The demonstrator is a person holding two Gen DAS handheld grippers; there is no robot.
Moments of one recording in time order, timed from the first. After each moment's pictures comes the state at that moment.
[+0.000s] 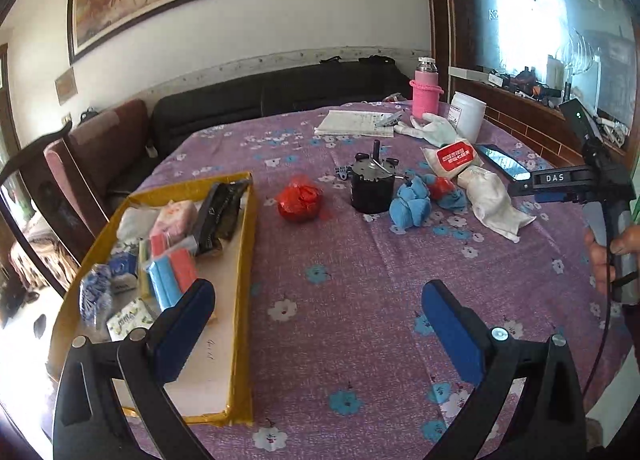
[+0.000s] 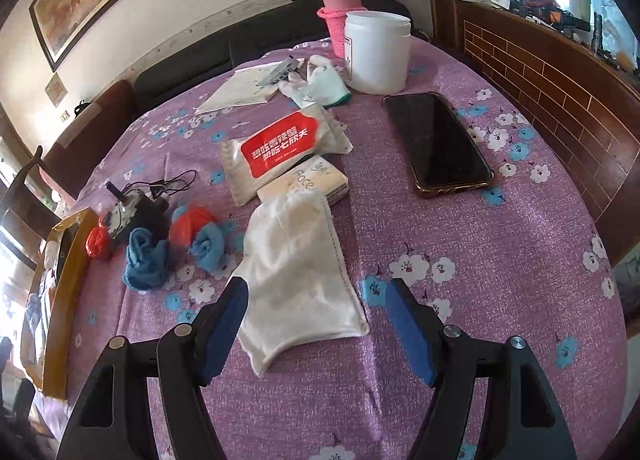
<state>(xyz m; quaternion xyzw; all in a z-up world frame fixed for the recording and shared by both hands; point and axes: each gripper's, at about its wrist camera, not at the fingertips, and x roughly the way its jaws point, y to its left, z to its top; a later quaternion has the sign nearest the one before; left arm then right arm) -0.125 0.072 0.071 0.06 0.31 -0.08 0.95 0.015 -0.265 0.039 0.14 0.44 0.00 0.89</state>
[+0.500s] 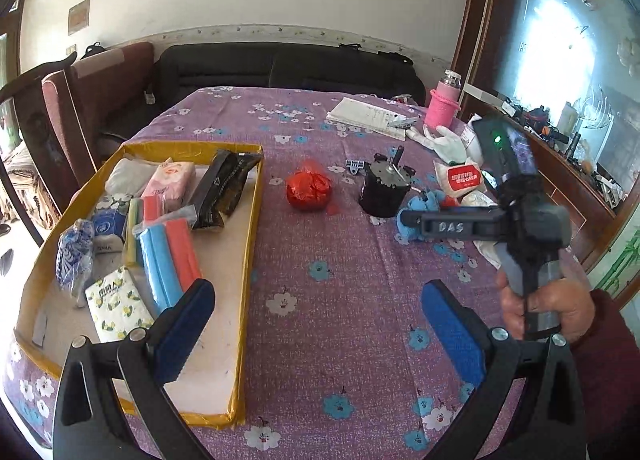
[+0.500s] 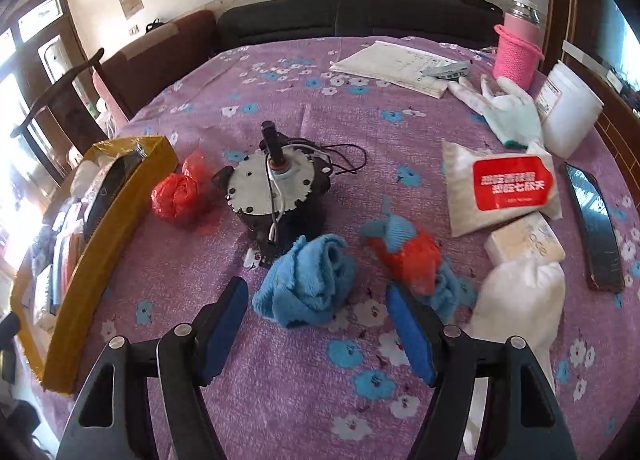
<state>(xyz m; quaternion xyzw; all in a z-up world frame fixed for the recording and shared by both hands) -0.102 0.105 0.081 -0.04 0.34 -0.09 0.93 0.076 -0.097 0.027 -0.01 0.46 0.11 0.88</state>
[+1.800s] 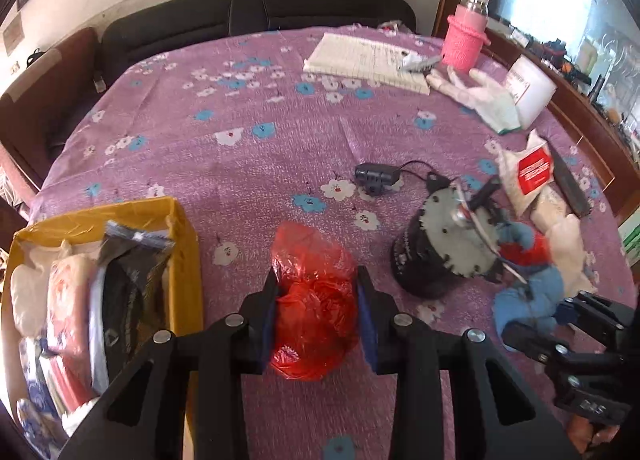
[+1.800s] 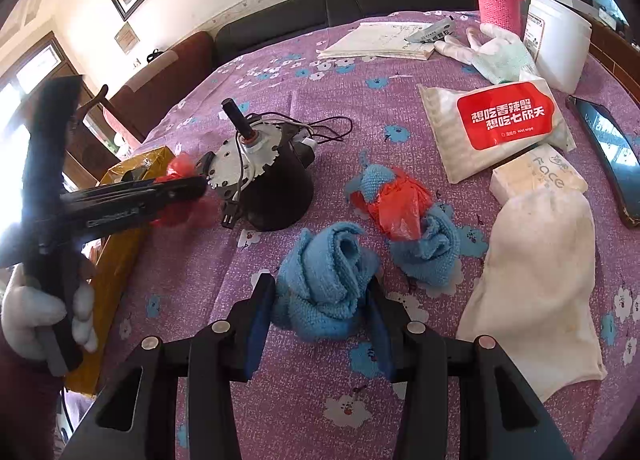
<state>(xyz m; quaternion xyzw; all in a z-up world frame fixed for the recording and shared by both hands) 0.090 0.062 0.039 0.03 0.45 -0.12 0.88 0.061 -0.144 0.007 0.10 0.46 0.15 0.87</state>
